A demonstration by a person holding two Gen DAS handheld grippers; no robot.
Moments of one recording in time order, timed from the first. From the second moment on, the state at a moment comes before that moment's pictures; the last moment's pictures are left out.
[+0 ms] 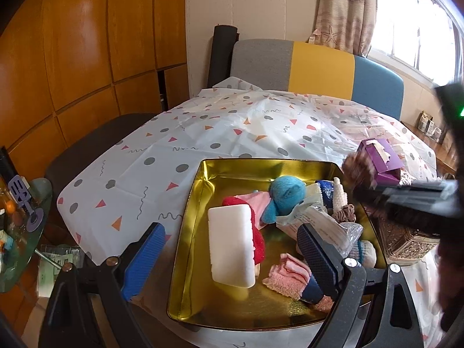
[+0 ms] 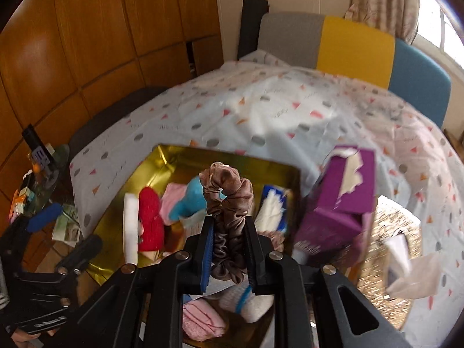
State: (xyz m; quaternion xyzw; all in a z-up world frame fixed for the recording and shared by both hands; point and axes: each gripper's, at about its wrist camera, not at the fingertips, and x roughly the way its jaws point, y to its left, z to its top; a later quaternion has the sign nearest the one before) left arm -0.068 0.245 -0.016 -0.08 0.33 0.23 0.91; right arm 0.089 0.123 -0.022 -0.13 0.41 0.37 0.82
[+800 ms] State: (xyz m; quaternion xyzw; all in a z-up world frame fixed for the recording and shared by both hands) left arm -0.065 0.258 -0.023 -0.10 0.33 0.25 0.90; right arm 0.110 0.175 -0.092 -0.17 0.47 0.34 0.80
